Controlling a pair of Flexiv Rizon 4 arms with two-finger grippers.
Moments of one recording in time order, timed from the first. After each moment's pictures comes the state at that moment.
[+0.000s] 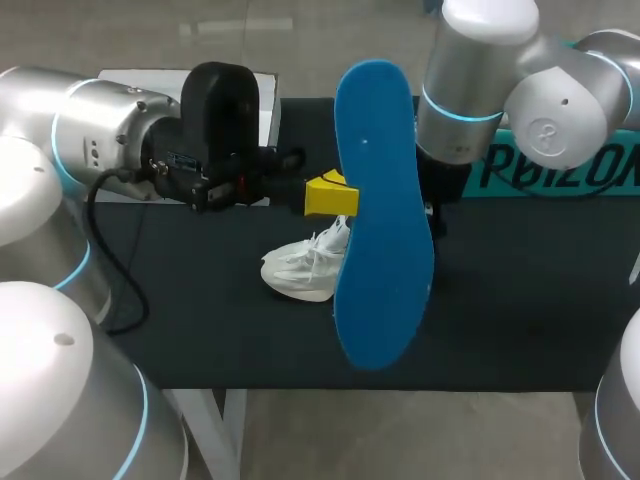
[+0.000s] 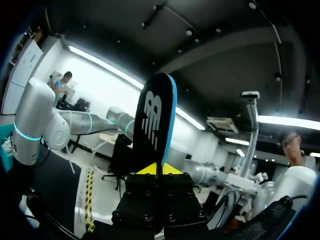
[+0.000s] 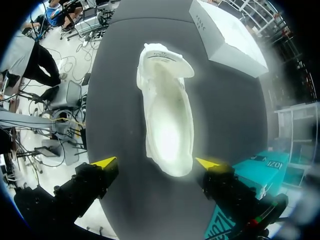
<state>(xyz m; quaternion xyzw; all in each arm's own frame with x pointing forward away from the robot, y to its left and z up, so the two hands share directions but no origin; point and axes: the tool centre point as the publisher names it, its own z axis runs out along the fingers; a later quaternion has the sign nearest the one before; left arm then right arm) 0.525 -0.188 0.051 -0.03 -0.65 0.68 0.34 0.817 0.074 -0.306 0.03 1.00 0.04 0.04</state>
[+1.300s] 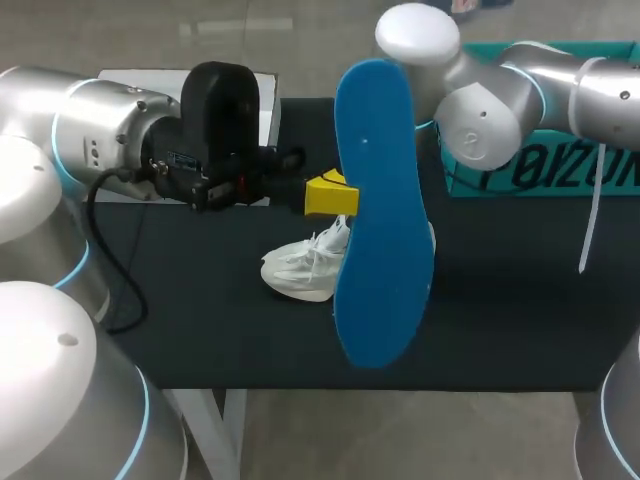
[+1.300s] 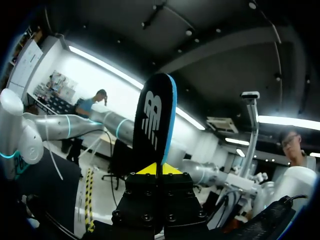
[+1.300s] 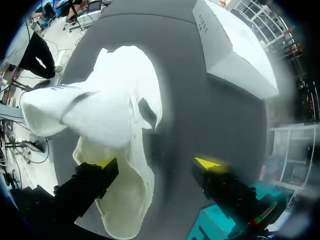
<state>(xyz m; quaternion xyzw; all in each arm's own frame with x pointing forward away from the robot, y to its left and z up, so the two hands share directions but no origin) 0.525 -0.188 0.051 -0.03 -0.65 0.68 0.34 0.892 0.144 -0.367 -0.03 1.00 0.04 0.06</state>
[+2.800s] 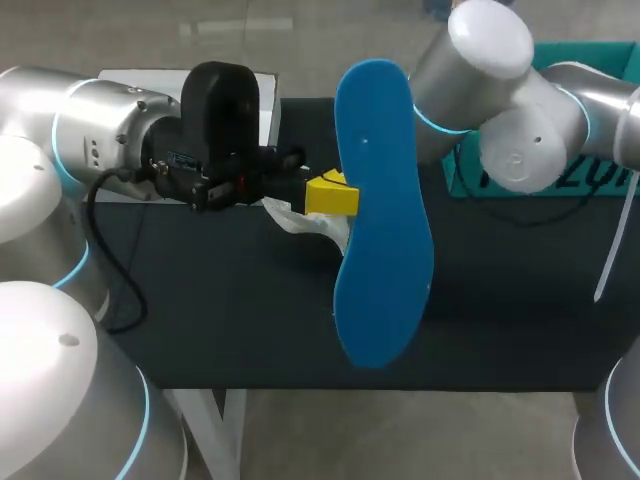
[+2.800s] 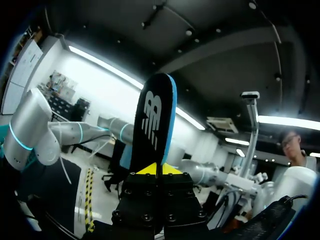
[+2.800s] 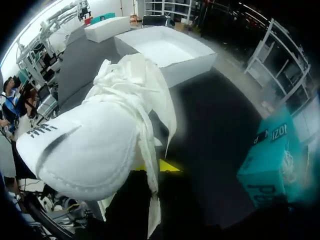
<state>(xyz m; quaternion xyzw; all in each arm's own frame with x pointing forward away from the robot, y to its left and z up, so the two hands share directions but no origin) 0.525 -0.188 0.051 -0.03 -0.65 0.68 0.34 0.878 0.163 -0.306 0.33 0.92 0.21 0.07</state>
